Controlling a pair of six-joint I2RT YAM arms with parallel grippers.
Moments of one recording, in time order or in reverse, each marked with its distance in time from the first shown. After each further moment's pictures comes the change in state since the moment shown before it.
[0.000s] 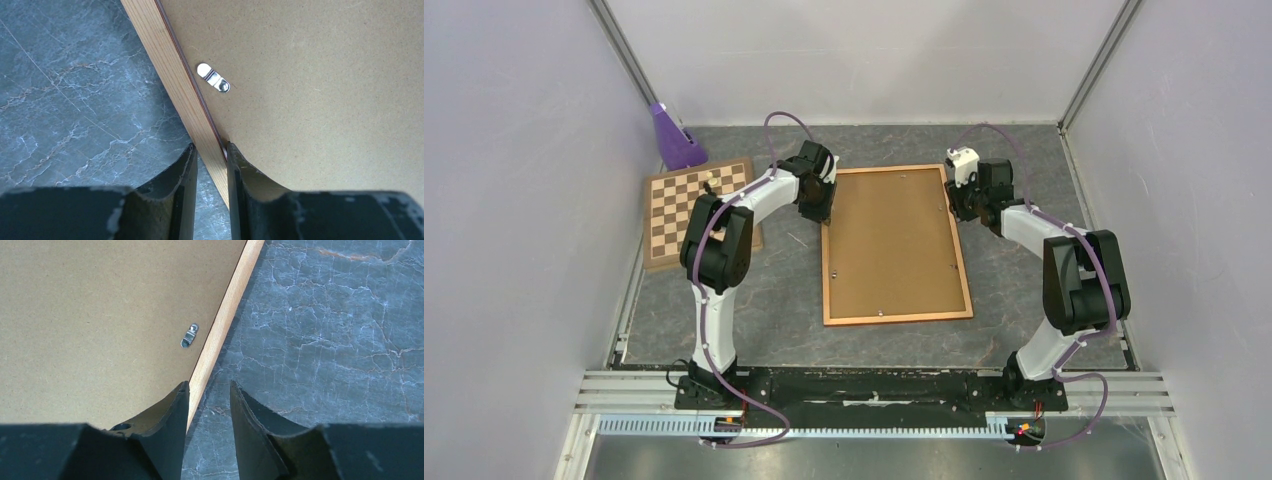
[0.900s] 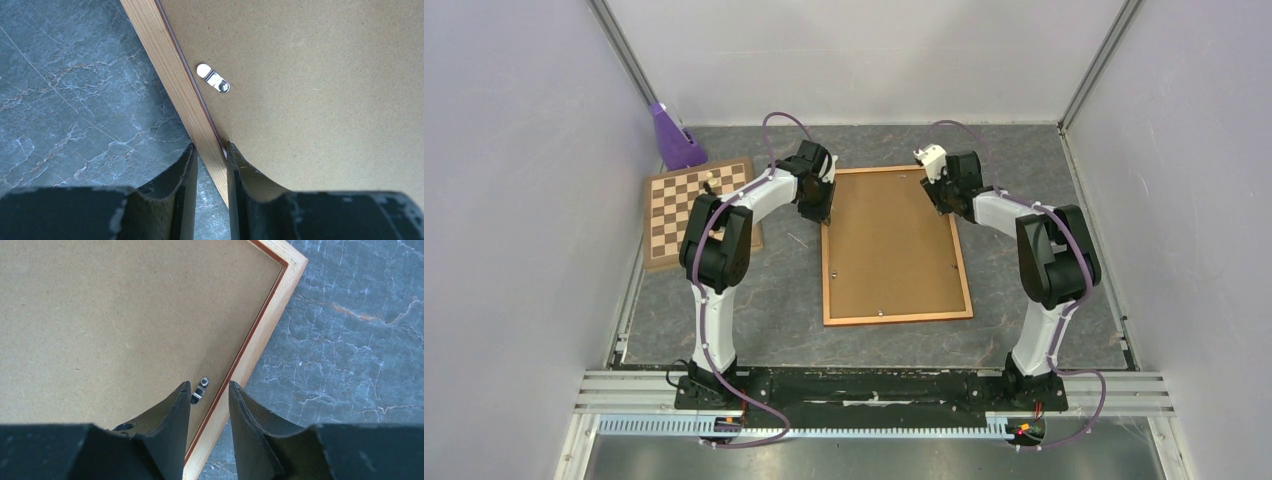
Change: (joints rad) left arm 0.005 0.002 0.000 0.003 0.028 -0.001; right arm 0.111 0.194 0.172 -0.018 0.137 -0.118
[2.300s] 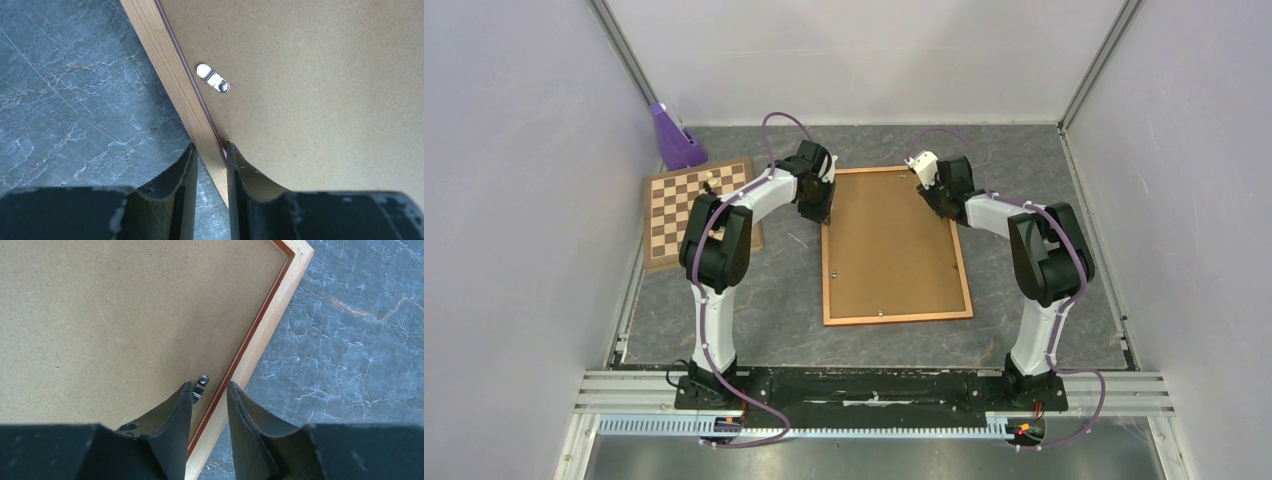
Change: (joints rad) left arm 0.001 0.000 -0.001 0.001 0.005 0.000; right arm 0.039 0.036 0.000 0.011 0.118 -0.068
